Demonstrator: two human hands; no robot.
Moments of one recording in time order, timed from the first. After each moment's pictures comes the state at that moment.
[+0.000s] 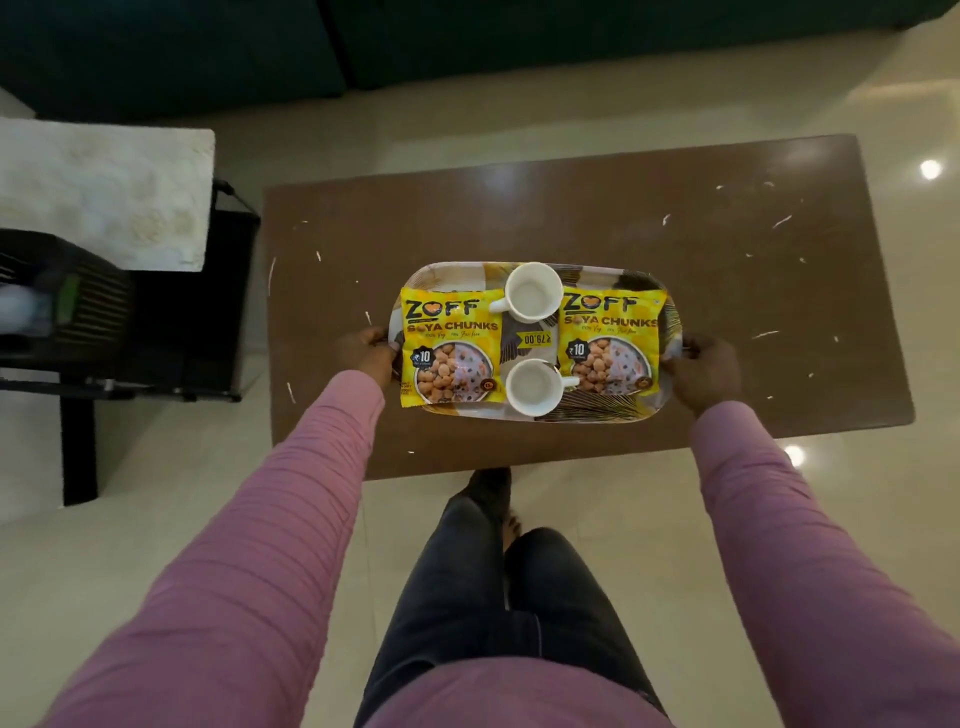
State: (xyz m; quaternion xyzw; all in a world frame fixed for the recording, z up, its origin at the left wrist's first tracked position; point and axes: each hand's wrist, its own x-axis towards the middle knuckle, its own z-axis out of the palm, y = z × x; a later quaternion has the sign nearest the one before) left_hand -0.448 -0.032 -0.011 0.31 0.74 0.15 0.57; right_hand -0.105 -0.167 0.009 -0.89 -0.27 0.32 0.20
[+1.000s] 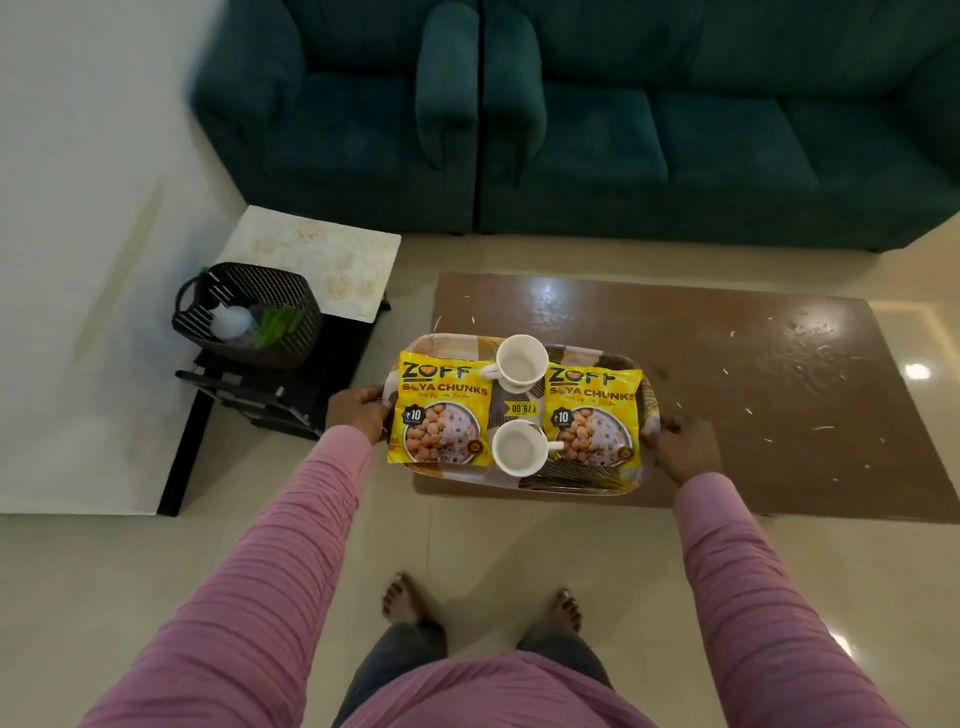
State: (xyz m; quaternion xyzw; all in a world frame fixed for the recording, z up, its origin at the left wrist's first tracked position) left_hand -0.735 -0.115 0.106 0.34 0.74 0.25 0.52; right_hand -0.372 -0.211 0.099 -0.86 -0.34 0.30 0.24
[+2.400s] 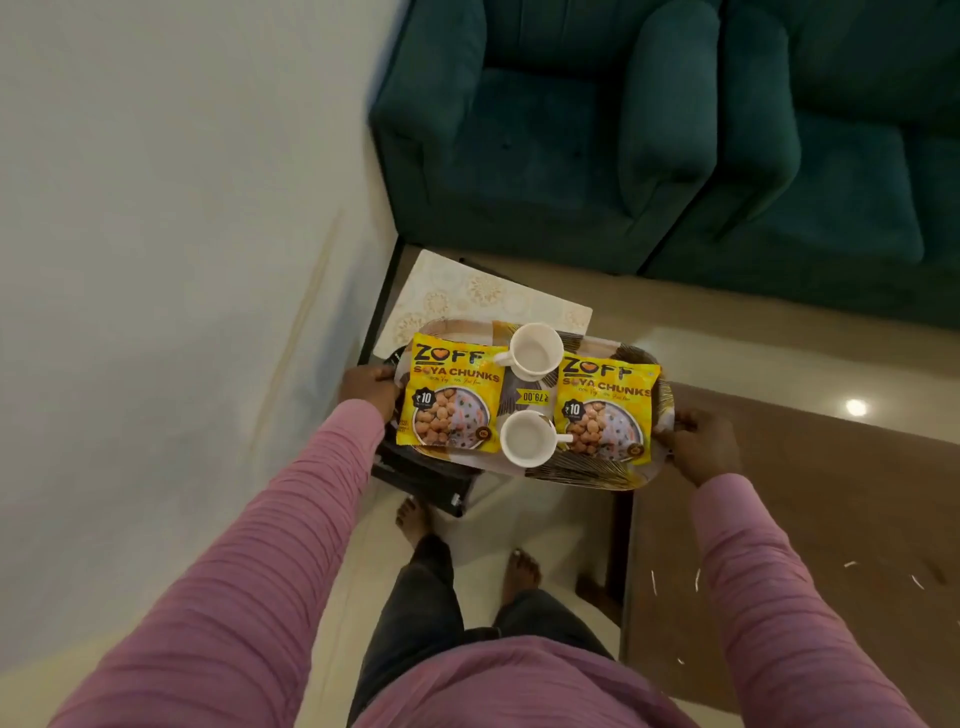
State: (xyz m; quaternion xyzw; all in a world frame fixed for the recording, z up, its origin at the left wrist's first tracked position) left_hand -1.086 0.256 0.094 0.32 0.80 0.20 0.47; right_hand -0.706 0.198 0.071 -0.82 -0.34 0.42 0.22
